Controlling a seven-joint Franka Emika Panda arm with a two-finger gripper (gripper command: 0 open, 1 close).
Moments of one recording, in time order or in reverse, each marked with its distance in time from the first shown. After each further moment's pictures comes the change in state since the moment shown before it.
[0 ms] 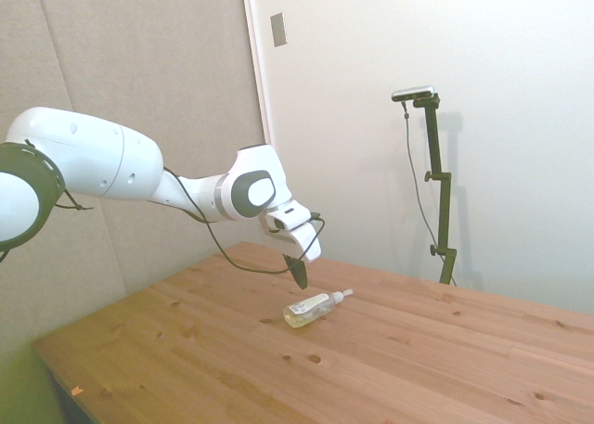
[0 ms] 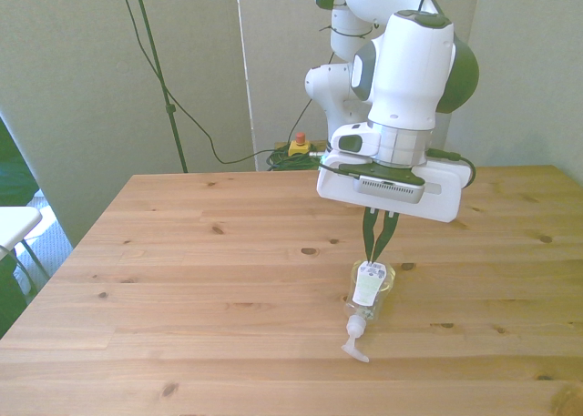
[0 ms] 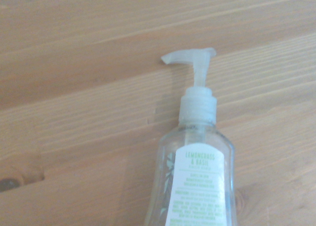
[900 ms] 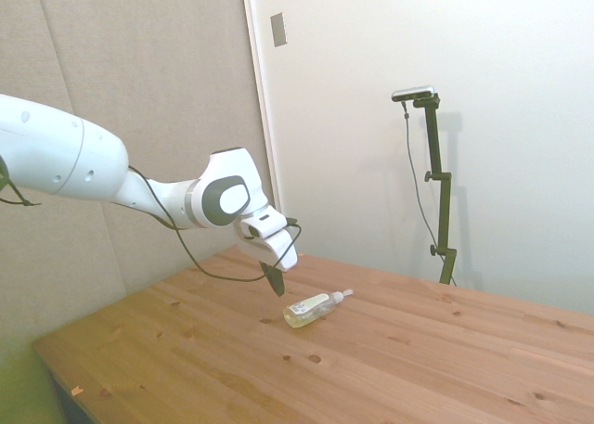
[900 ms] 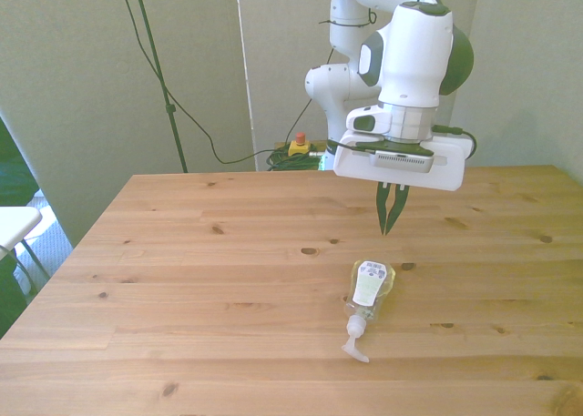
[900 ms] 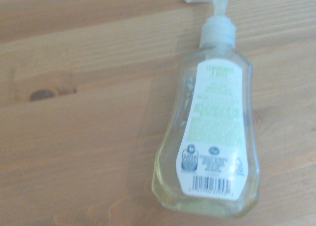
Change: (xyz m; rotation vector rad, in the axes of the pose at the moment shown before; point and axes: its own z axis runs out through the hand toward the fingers) arm -0.066 0.052 -0.019 0.019 -0.031 -0.070
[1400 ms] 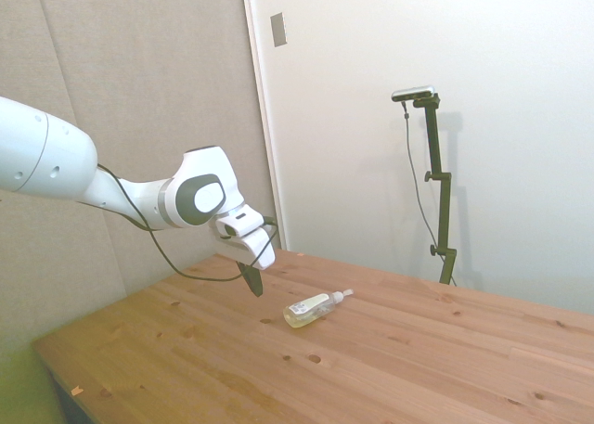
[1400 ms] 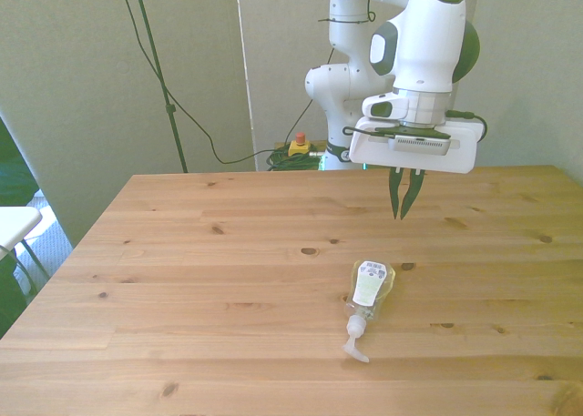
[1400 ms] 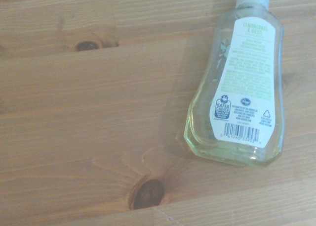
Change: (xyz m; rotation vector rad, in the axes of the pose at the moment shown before) arm -0.030 0.006 -0.015 0.011 -0.002 -0.056
